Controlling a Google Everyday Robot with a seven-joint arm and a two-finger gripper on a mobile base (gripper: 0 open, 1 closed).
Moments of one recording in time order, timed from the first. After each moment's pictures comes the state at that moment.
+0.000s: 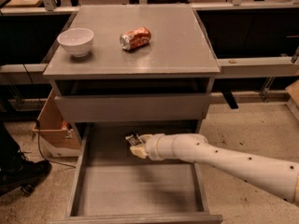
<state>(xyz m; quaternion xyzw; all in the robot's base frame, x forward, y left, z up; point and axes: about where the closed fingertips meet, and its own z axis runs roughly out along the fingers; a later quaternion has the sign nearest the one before) 0.582 0.050 0.530 -0.40 0.79 0.27 0.37</state>
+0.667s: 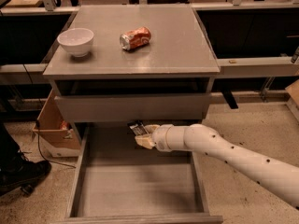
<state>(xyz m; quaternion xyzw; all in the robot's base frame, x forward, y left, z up) 0.594 0.026 0.587 -0.38 0.78 0.29 0.40</state>
